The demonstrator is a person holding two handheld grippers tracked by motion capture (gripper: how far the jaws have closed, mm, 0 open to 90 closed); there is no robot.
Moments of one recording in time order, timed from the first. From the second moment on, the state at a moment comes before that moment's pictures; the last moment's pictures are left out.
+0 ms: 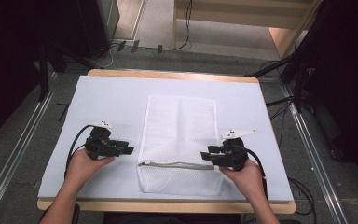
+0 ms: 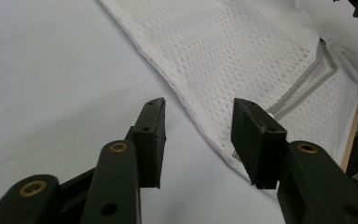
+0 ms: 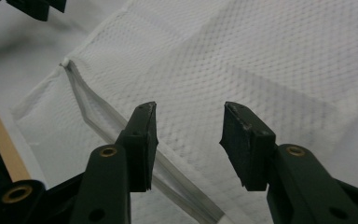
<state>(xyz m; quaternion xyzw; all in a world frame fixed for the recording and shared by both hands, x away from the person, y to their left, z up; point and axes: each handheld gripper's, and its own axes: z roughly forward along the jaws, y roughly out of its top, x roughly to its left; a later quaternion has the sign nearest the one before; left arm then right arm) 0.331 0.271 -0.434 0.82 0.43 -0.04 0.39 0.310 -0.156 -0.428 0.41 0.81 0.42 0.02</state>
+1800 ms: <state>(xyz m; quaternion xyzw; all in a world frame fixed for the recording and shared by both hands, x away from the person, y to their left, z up) 0.328 0.248 -0.448 0.83 0.39 -0.09 0.39 0.308 -0.017 -0.446 0.32 0.86 0.40 -0.07</state>
